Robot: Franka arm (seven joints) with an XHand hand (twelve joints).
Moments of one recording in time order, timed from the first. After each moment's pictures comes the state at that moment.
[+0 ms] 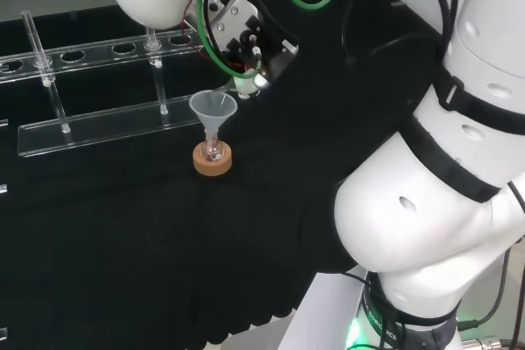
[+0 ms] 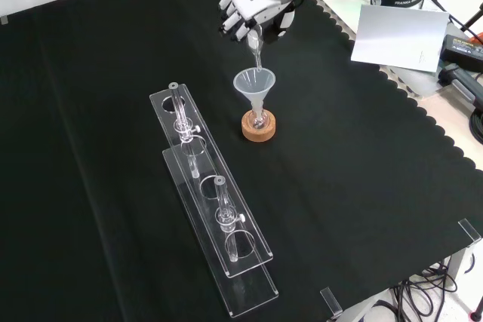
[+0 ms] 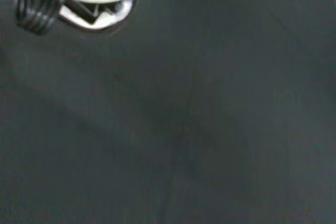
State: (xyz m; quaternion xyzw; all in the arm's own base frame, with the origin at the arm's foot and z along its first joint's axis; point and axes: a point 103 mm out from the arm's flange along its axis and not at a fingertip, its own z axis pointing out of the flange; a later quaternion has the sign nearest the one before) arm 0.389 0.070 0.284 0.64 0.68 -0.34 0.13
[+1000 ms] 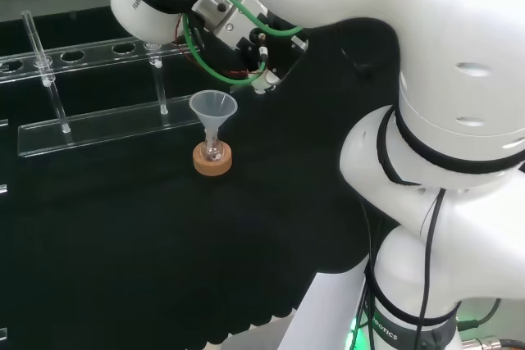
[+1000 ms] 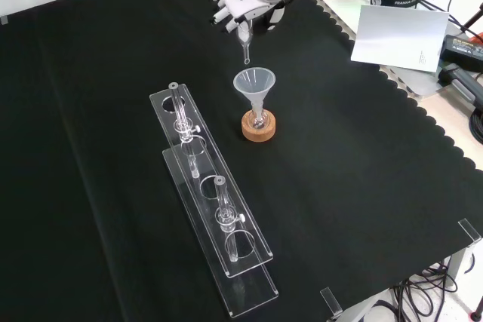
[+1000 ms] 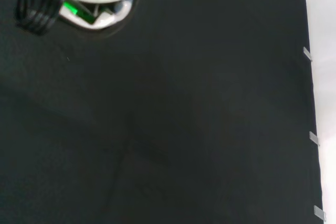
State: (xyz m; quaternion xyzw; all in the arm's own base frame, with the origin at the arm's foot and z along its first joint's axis) arm 0.394 0.039 0.276 0.64 0.64 -0.39 0.15
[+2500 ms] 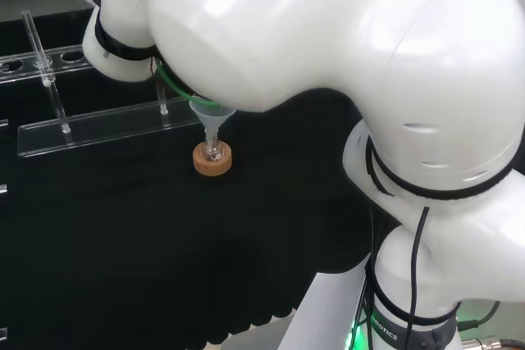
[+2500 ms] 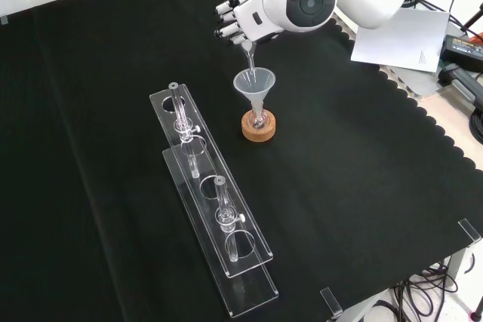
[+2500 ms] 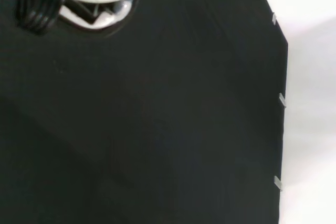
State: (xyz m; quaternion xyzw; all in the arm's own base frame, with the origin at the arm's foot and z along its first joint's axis) arm 0.400 0.073 0.275 0.59 0.65 -0.43 0.23
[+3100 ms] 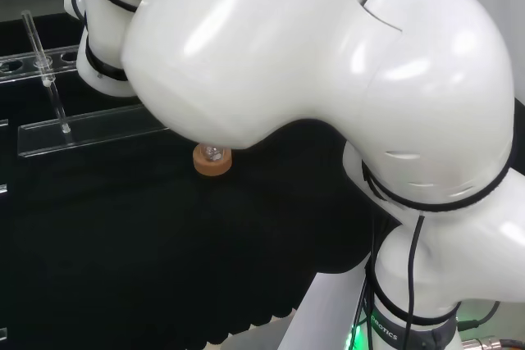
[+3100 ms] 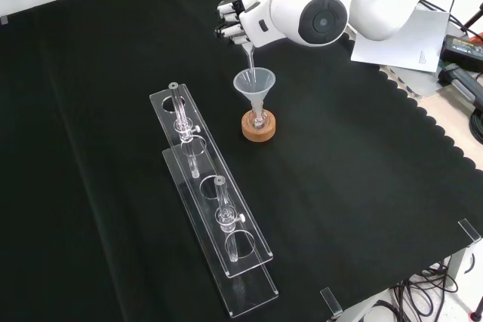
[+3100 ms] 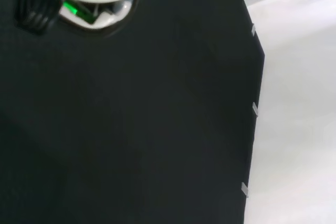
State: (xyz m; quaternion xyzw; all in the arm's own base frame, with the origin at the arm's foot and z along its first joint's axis) arm 0.400 0.079 0.280 0.56 0.64 -0.45 0.27
